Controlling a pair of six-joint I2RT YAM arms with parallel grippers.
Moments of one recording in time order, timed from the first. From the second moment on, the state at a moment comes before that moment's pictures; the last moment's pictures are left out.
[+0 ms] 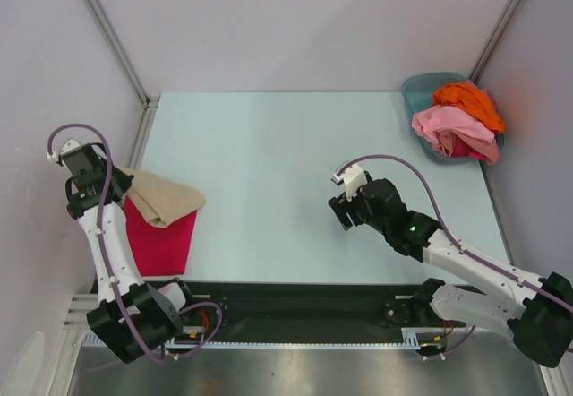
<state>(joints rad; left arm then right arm) 0.53 1.07 1.02 -0.62 0.00 -0.43 0.77 0.99 0.66 -0.18 0.17 -0.11</state>
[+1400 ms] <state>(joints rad) 0.86 0.95 0.71 -0.66 -0.07 -0.62 0.77 1.00 0.65 -0.16 0.11 -0.11</state>
